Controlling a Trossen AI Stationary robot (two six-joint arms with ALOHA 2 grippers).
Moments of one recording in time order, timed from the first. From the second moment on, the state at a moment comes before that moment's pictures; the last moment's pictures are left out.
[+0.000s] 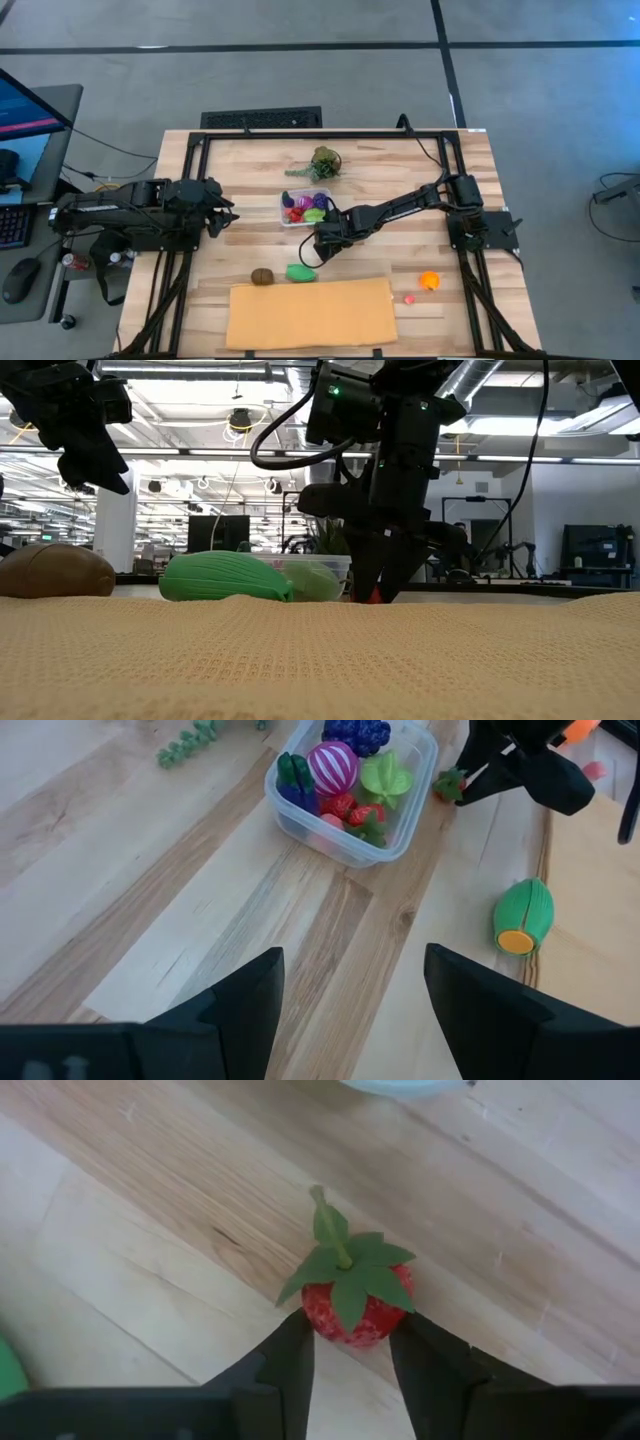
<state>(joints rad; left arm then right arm) 0.08 0.43 0.50 -0.79 -0.07 -0.50 0.14 2.05 1.37 -0.67 0.09 1.05</state>
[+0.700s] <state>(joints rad) 0.08 0.43 0.50 -0.79 -0.07 -0.51 0.14 2.05 1.38 -0.63 0.11 1.06</state>
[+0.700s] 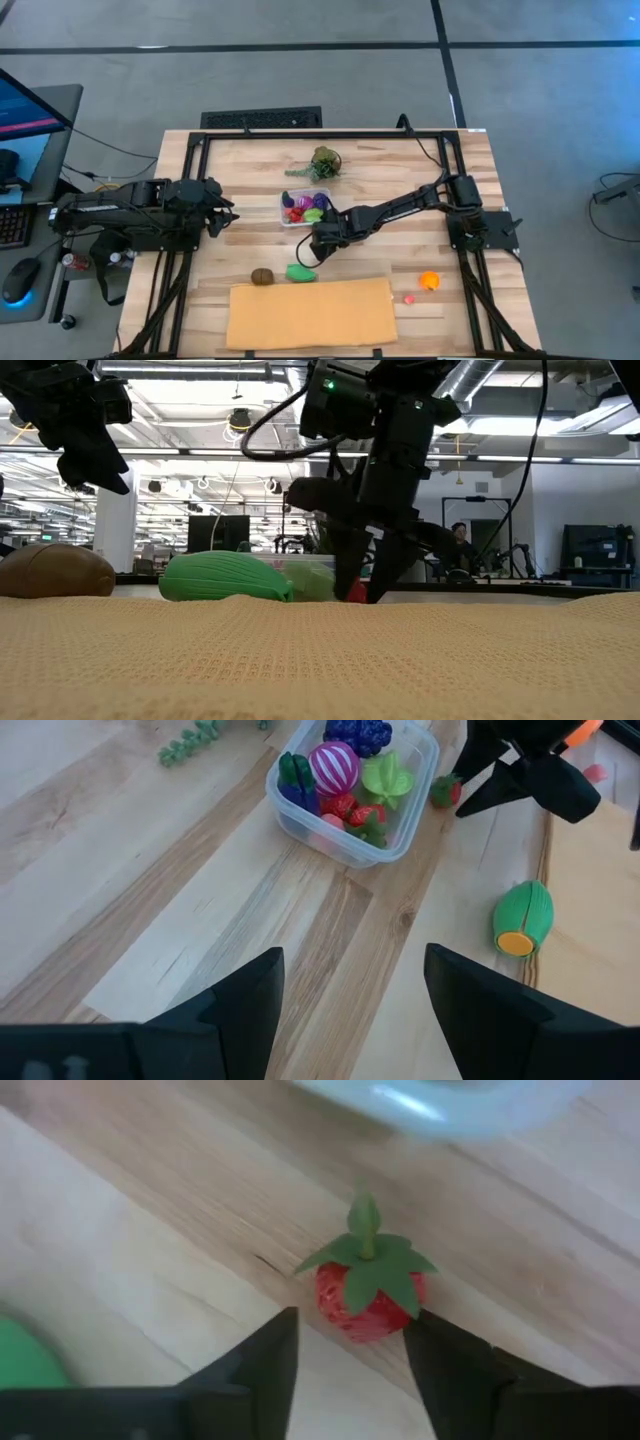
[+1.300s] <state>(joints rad) 0.08 0.42 0.50 -0.79 -0.07 -0.50 0.10 2.05 1.39 -0.62 0.11 1.03</state>
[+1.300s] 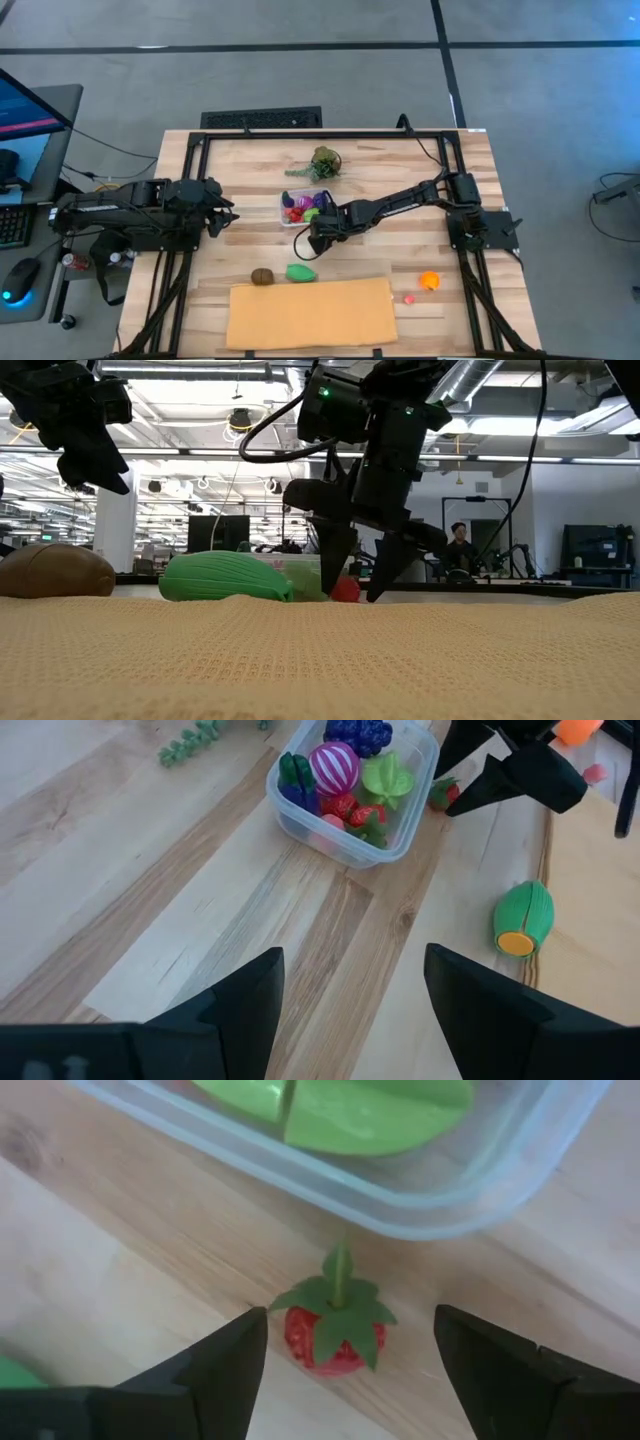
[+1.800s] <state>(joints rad) 0.08 0.42 0.50 -0.79 -0.07 -0.50 0.09 2.05 1.39 -0.60 0.11 1.02</state>
